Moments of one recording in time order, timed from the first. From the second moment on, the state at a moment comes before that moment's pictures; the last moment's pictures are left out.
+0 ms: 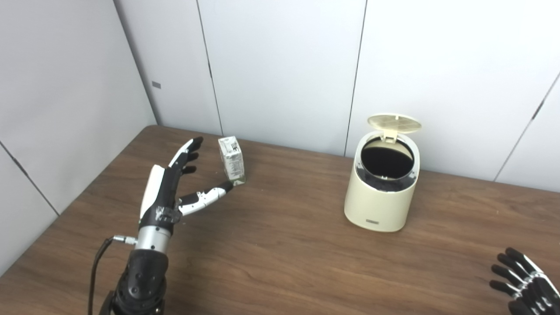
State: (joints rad) left arm -0.07 0.32 0.22 -0.31 0.28 0.22 0.06; right arm 0.11 -0.21 -0.09 -0.13 0.07 -0.17 0.13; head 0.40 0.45
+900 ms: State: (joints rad) left arm -0.41 0.45 0.10 0.27 0.28 0.25 -0.02; right arm 0.12 -0.22 -0.07 -0.14 0.08 -0.17 0.16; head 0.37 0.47
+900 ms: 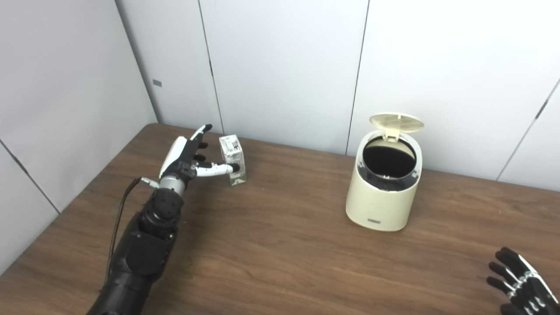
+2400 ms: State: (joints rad) left arm -0.47 0.47 0.02 0.38 0.32 0.21 0.01; right arm 0.14 -0.20 -0.05 -0.17 -0.05 -0.16 0.14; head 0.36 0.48
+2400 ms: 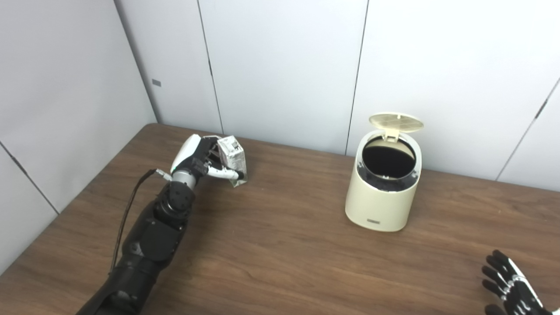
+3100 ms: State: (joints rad) left arm -0.41 0.35 0.12 0.14 0.27 0.29 0.07; right arm 0.14 -0.20 -0.05 -0.17 -0.01 -0.13 0.14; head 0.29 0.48
